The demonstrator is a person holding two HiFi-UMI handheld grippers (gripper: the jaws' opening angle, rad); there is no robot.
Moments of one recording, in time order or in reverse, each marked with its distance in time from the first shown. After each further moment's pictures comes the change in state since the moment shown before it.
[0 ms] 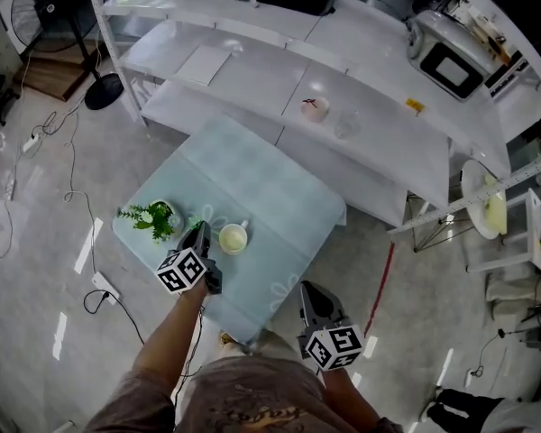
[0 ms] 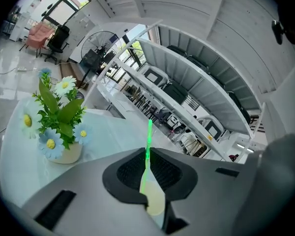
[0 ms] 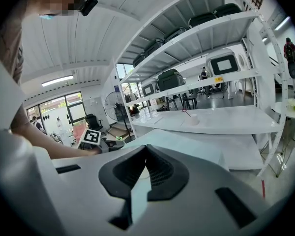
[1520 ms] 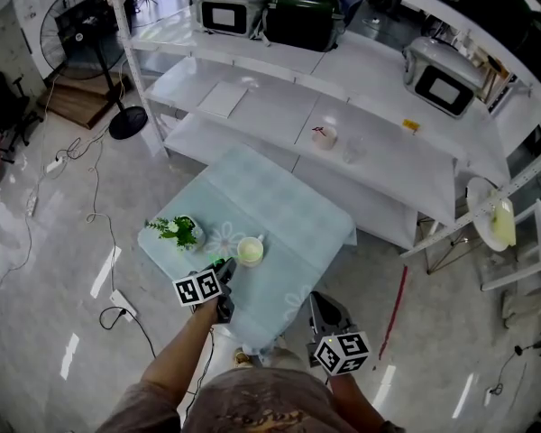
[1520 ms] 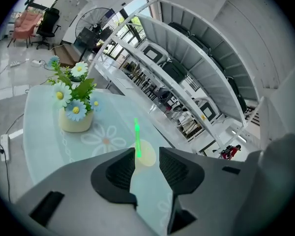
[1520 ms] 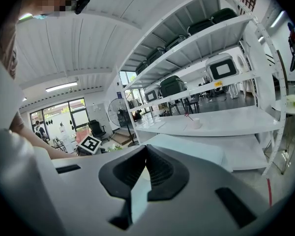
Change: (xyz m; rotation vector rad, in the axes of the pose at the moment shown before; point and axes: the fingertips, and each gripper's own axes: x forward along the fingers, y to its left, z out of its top) left arm -0.066 -0.020 -0.058 -0.025 0.300 -0.041; right arm -0.040 0.025 0.004 0.025 -0.071 0.035
